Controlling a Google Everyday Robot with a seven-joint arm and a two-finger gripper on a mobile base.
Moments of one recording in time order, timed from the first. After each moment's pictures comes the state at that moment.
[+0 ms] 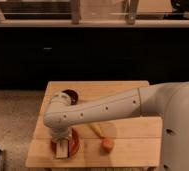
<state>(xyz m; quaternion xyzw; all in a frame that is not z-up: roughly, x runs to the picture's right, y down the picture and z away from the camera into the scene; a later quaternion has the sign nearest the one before) -0.165 0.228 0.694 -0.16 -0.30 -0.69 0.64</state>
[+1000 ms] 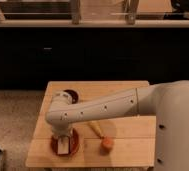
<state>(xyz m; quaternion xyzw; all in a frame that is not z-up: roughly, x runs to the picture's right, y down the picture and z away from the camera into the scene) -0.163 0.224 0.727 -0.16 -0.29 -0.69 0.64</state>
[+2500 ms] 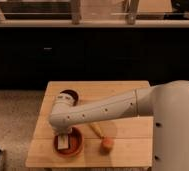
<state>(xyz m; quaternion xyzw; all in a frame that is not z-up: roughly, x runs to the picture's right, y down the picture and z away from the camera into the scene) -0.172 0.214 0.748 -0.12 -0.28 -0.70 0.65</state>
